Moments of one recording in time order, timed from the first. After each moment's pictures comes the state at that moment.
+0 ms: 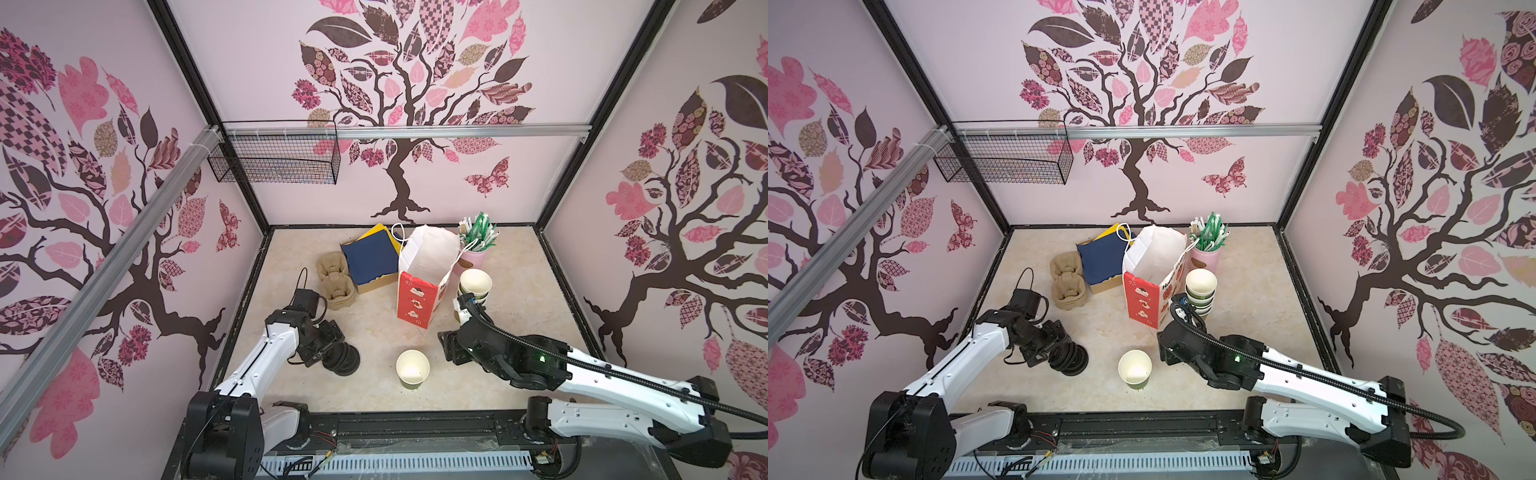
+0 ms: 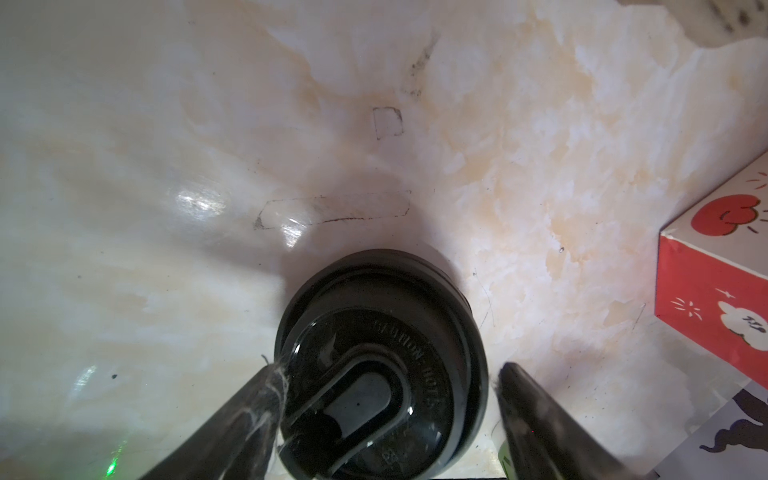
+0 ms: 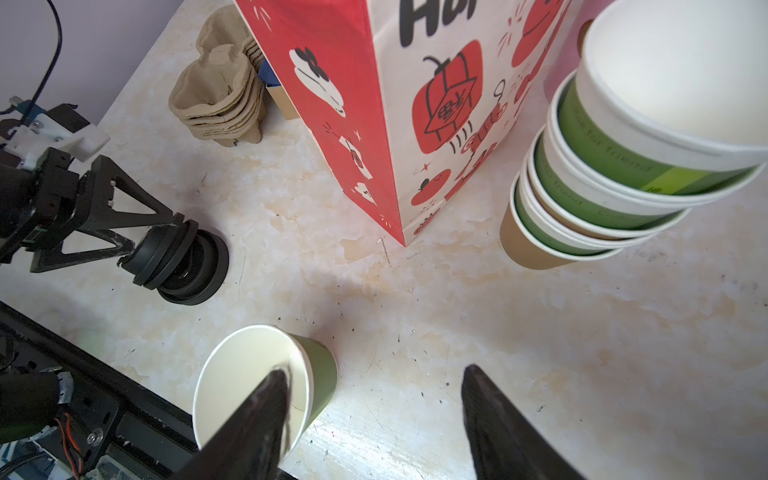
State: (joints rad) left arm -0.13 1.19 0.72 -0.89 0.22 -0.72; right arm 1.15 0.97 0.91 -0.75 0.48 0.73
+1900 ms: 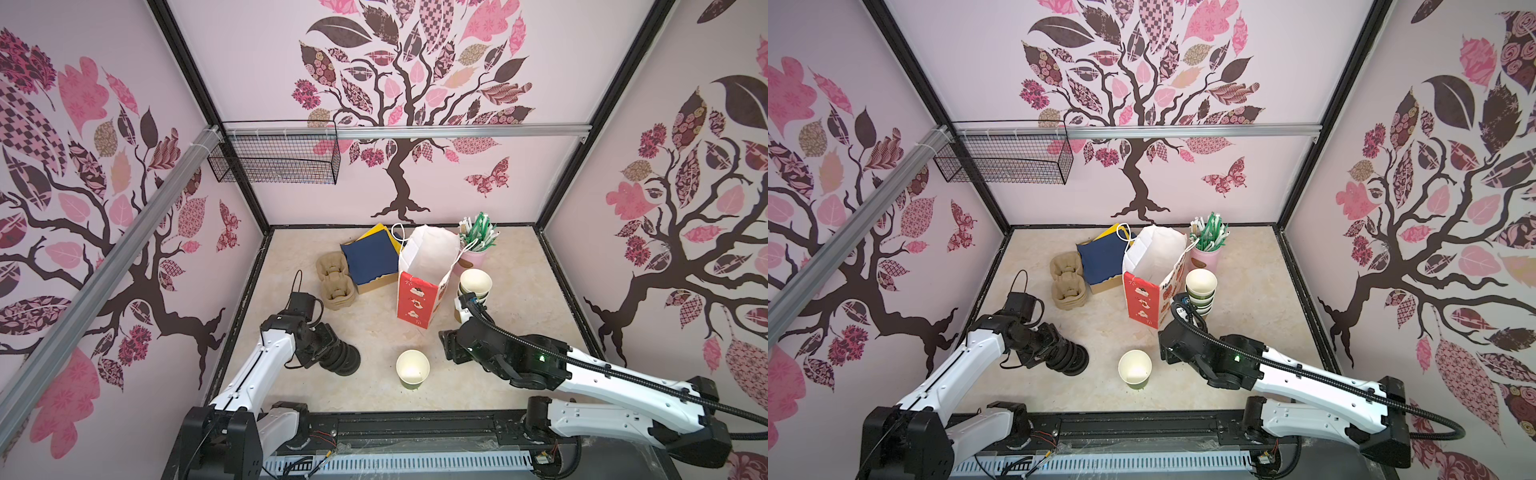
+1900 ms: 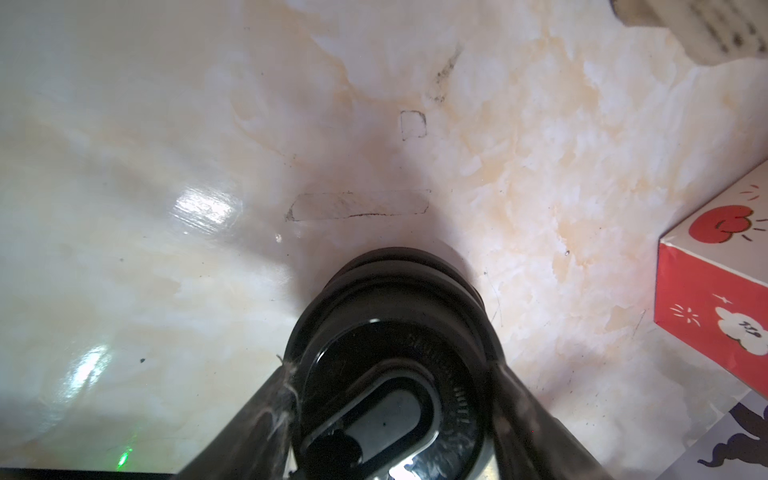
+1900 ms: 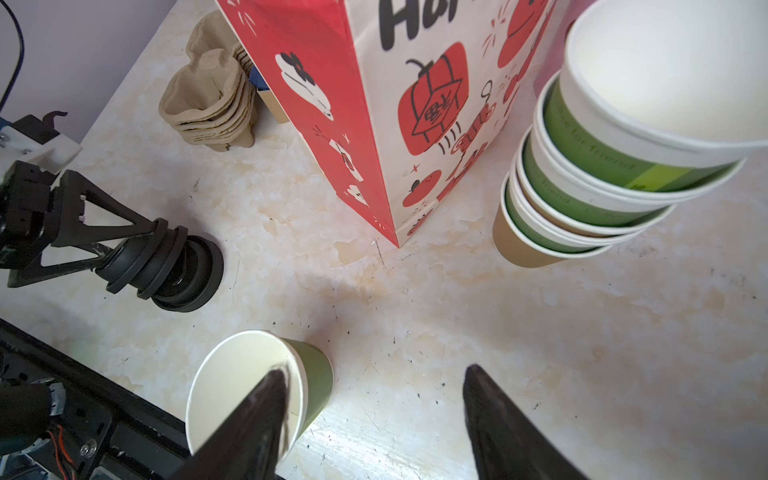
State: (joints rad) left arm -0.11 1.11 0.70 -0.91 0.20 -0.71; right arm 1.14 0.97 0.92 -0.76 0.49 0.75
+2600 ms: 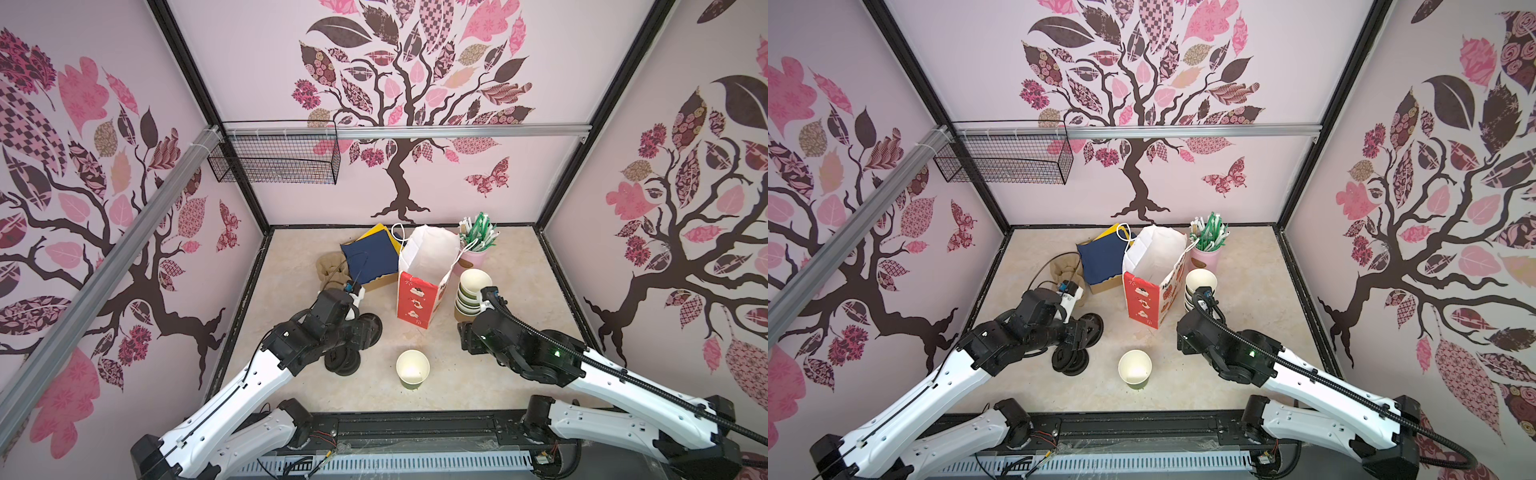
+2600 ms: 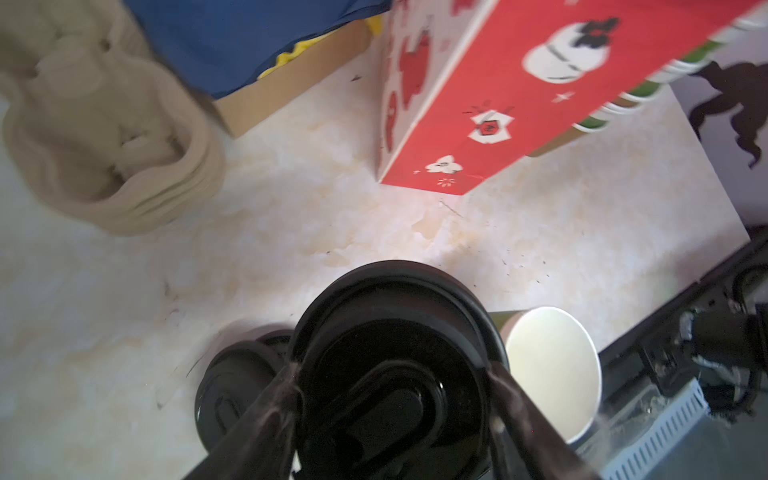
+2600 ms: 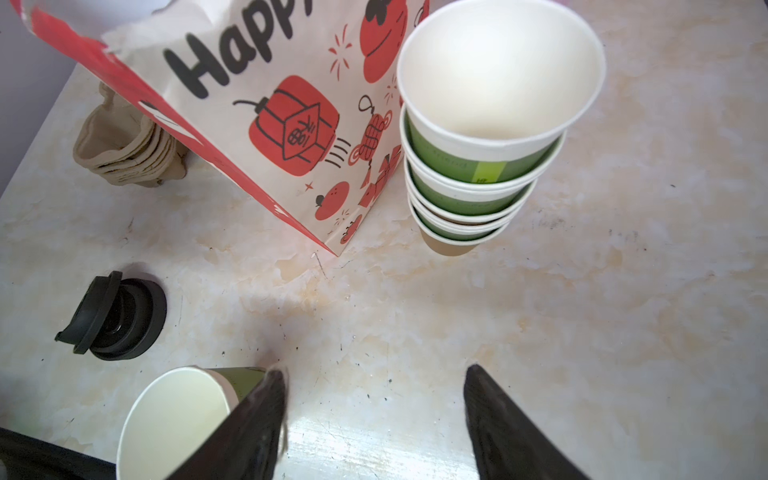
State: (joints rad) left arm -0.73 0.93 0.93 -0.82 0.00 -0.29; right arm 1.01 0.90 0.92 -0.88 0.51 0.77
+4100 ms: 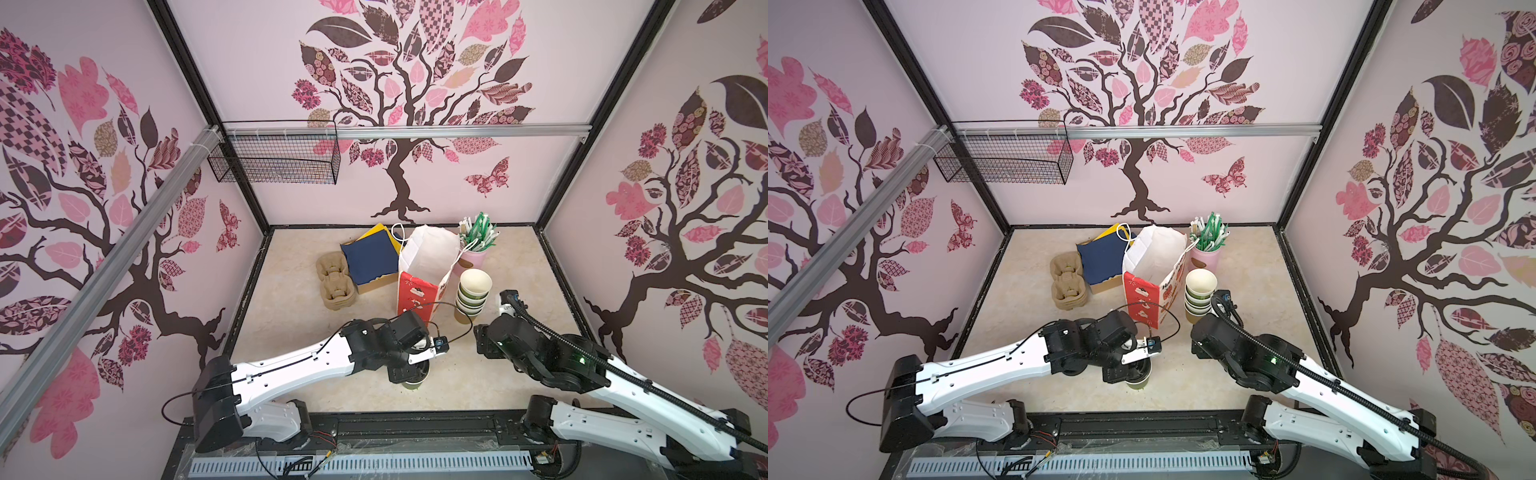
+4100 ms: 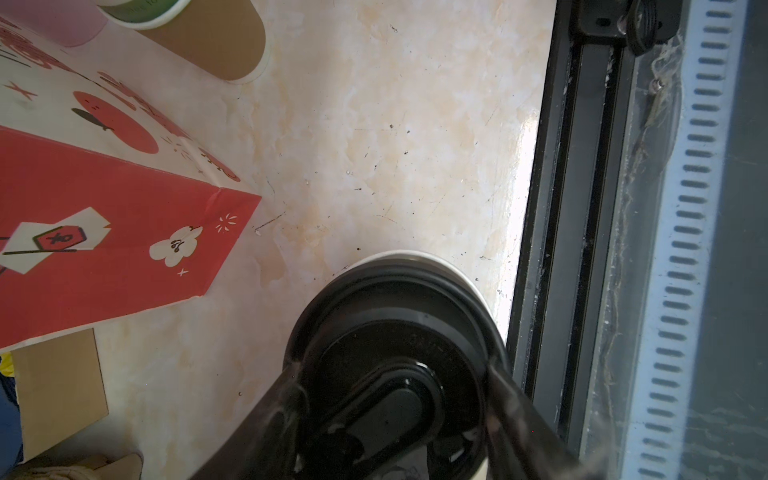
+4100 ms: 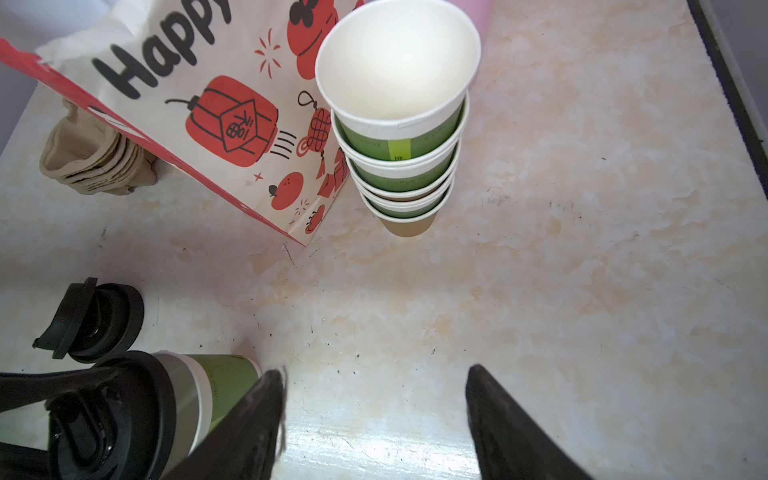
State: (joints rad) left arm -1.14 1.34 1.10 -0.83 0.01 0.34; right arm 1.01 0.81 0.95 -1.05 0.54 0.85
